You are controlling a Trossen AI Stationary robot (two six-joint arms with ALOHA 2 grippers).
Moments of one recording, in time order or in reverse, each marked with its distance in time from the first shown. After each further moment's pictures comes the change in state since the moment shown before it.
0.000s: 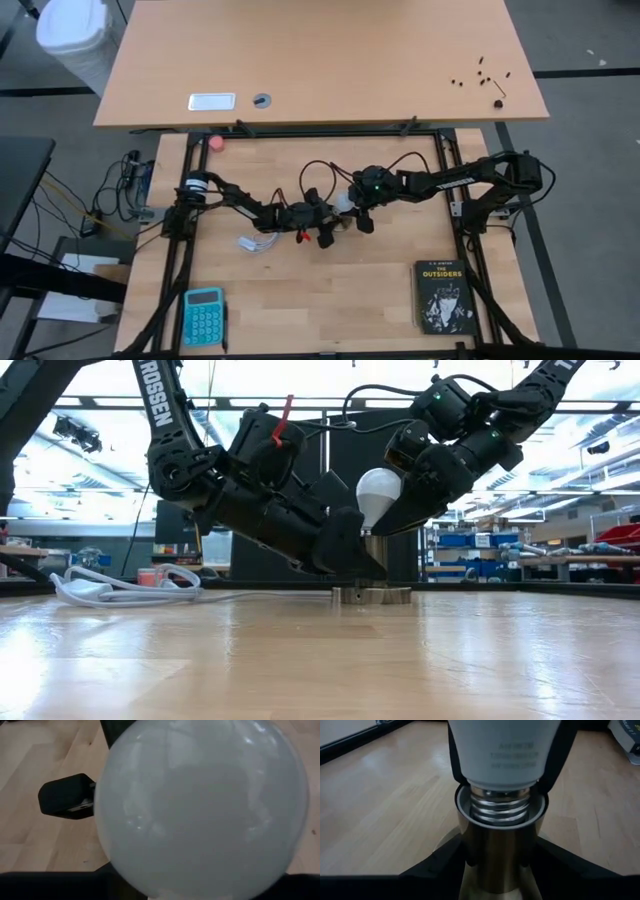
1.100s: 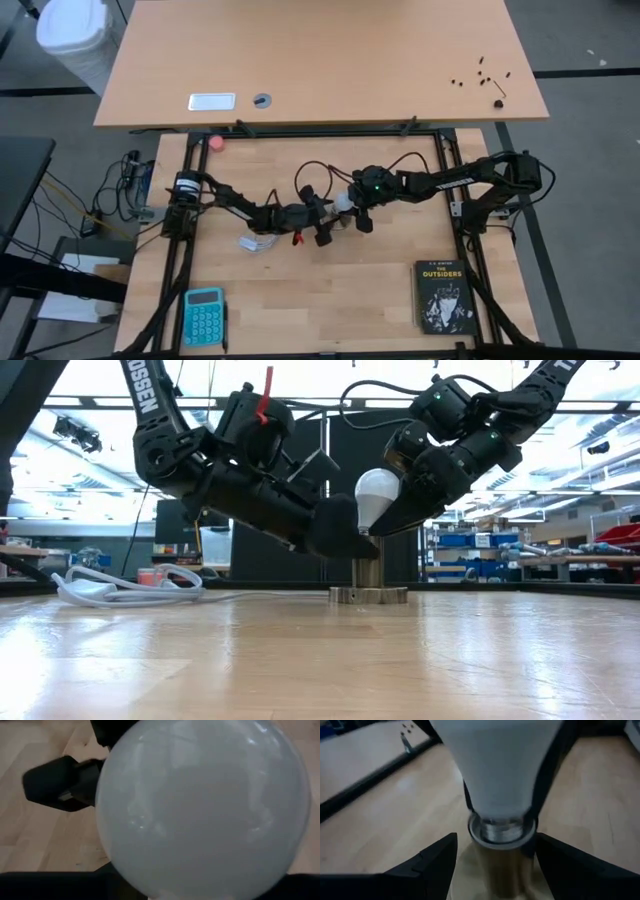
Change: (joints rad) left arm -0.023 -0.068 -0.043 0.019 -0.130 0.107; right arm 0.001 0.002 -0.001 0.027 0.019 -0.016
